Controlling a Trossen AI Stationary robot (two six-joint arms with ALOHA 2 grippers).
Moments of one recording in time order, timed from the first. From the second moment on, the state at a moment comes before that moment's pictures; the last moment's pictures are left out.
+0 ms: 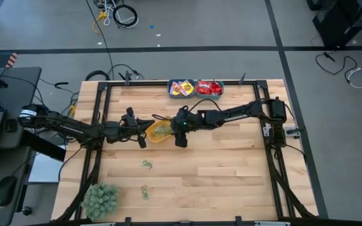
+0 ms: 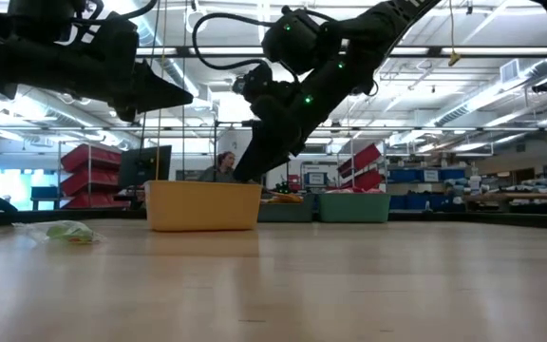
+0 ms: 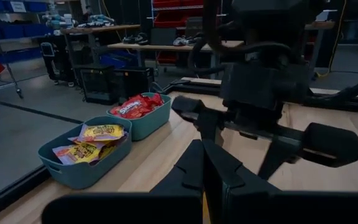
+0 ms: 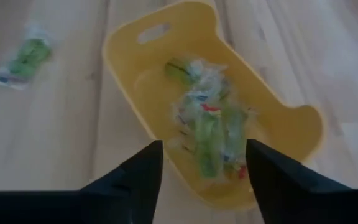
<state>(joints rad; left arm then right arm) -0.10 1.01 0.19 0.77 -0.53 -0.03 -0.09 1.96 1.26 -0.07 0.04 -0.02</state>
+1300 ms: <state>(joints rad) -0.24 1.01 0.68 -0.40 -0.13 -0.17 0.10 1.64 0.91 -0.08 0.29 0.10</state>
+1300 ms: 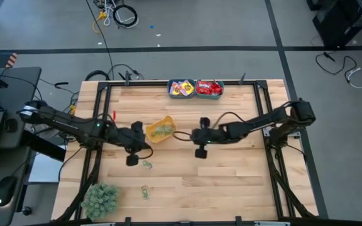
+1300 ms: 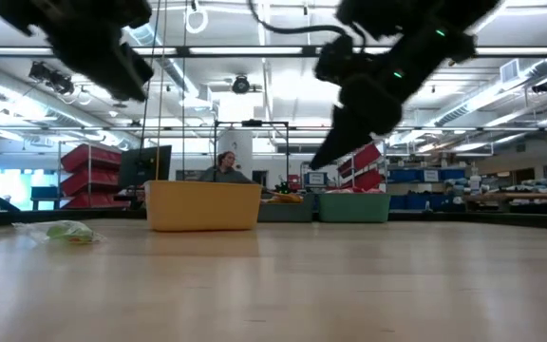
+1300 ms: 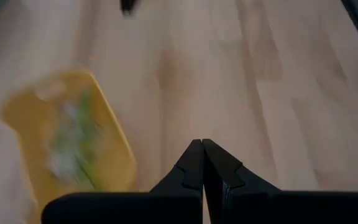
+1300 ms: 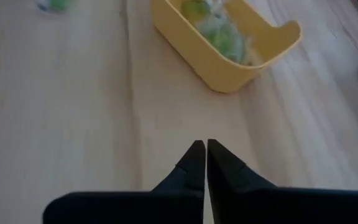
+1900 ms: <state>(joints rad) -0.42 1.23 0.66 -0.59 -0.01 -0.40 0.19 1.50 0.64 0.26 0.32 0.24</state>
